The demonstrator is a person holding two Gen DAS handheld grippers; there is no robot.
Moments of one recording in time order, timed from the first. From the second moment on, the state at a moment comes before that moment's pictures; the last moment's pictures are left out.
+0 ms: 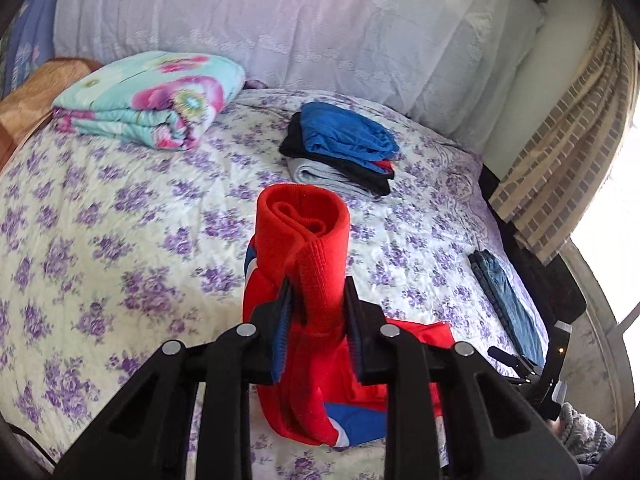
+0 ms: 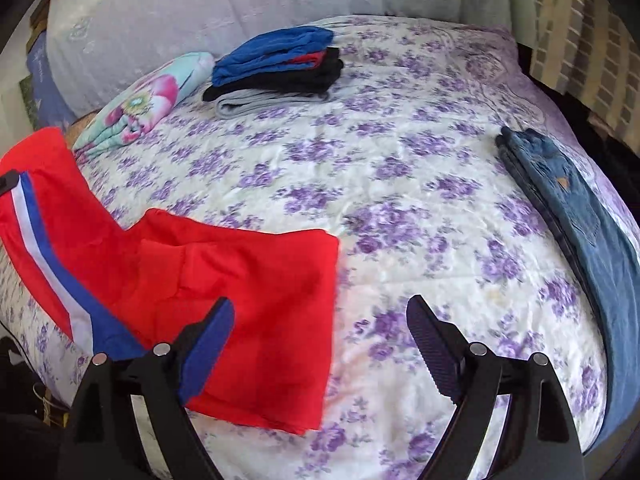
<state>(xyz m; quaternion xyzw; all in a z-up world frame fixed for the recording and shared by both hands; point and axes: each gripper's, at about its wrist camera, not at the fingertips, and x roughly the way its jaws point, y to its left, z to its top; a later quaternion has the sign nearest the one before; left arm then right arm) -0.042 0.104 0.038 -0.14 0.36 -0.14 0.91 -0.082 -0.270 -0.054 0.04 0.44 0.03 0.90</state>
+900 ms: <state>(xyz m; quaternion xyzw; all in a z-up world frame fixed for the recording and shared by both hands) -0.054 -0.154 -0.035 0.08 0.41 -0.33 0.85 -0.130 -0.397 -0.061 0.07 0.43 -0.05 0.90</state>
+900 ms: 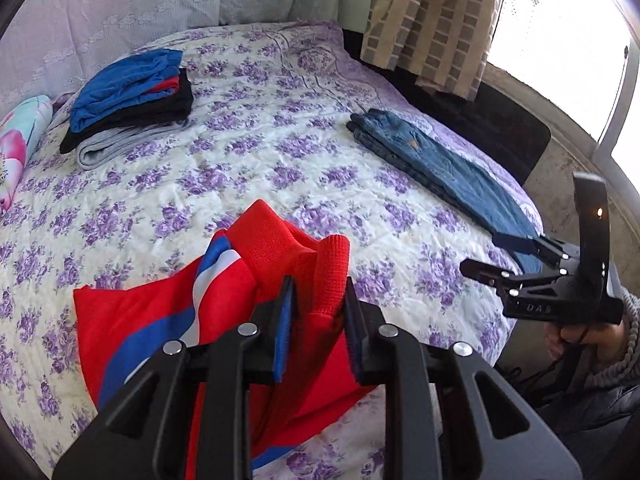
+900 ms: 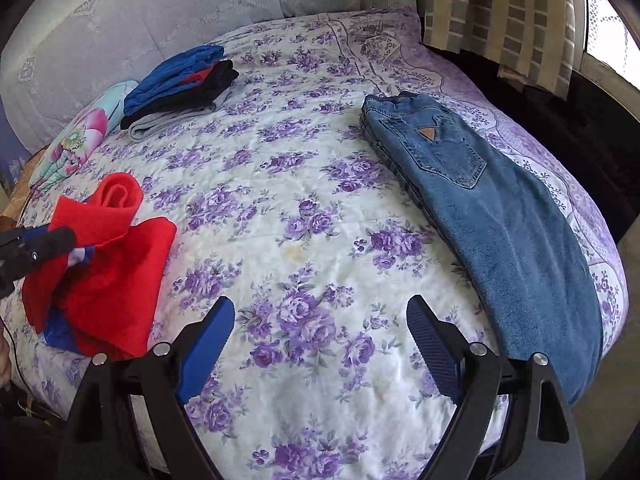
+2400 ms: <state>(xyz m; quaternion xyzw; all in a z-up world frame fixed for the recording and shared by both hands) -0.041 -0.120 -0.054 0.07 0.48 -0.27 0.83 -0.087 -0.332 -0.013 0.03 0.41 0.06 0.91</state>
